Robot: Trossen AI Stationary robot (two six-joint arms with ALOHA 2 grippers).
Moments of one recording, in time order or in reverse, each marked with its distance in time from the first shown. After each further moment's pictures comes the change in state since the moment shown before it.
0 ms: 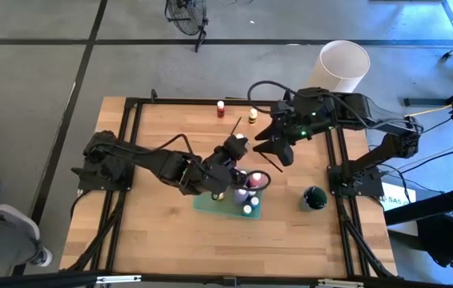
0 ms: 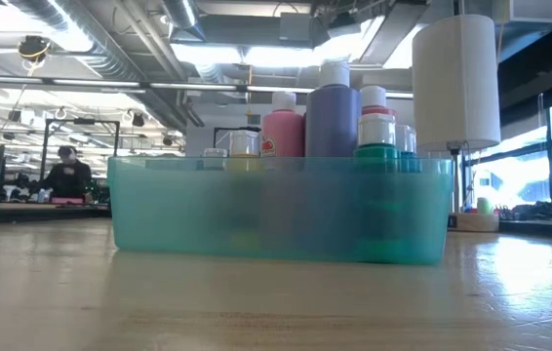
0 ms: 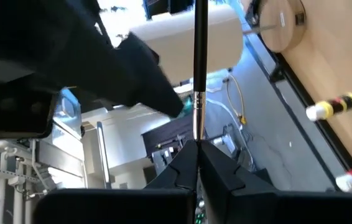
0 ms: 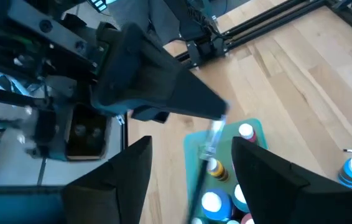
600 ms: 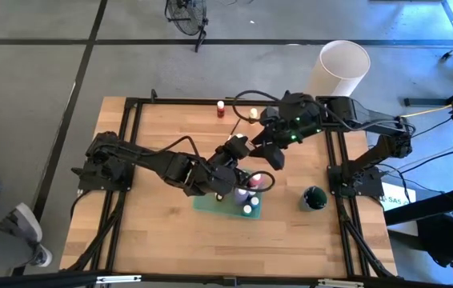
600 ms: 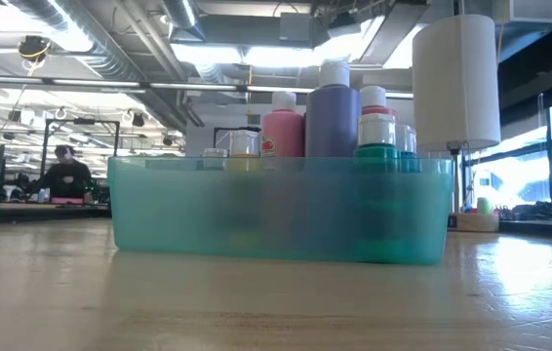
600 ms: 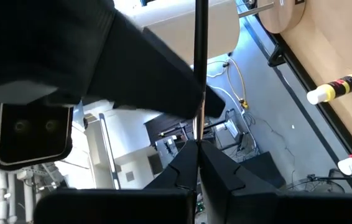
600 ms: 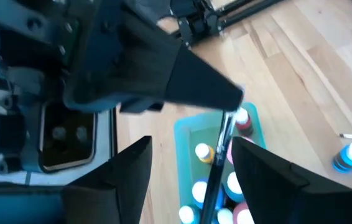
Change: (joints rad) left arm 0.009 0.029 -0.001 -0.006 -0.056 0.022; right arm 0.001 0.060 0.000 -0.023 -0.008 -0.020
